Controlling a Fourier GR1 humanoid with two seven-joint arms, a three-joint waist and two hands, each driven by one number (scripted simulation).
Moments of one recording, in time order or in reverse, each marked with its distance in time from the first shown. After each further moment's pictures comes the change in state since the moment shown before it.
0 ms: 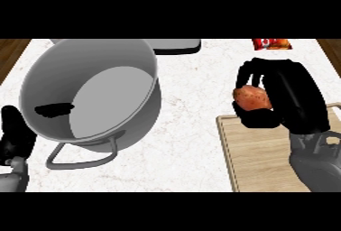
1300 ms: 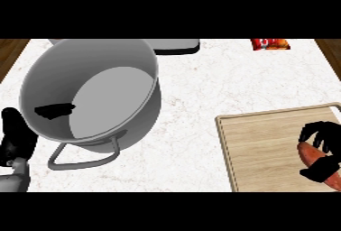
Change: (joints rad) left arm 0.008 0.003 -0.021 -0.017 0.012 0.029 0.002; right arm 0.445 -0.292 -0.106 0.290 -0.225 0.162 0.038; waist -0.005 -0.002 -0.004
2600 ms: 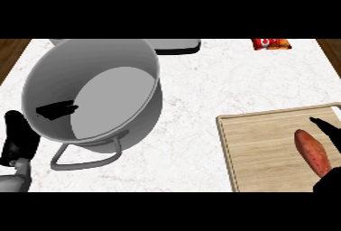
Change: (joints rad) left arm 0.001 0.032 -0.052 0.005 0.029 0.029 -0.027; right arm 0.063 -0.132 0.026 -0.201 -0.248 0.055 0.252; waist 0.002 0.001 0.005
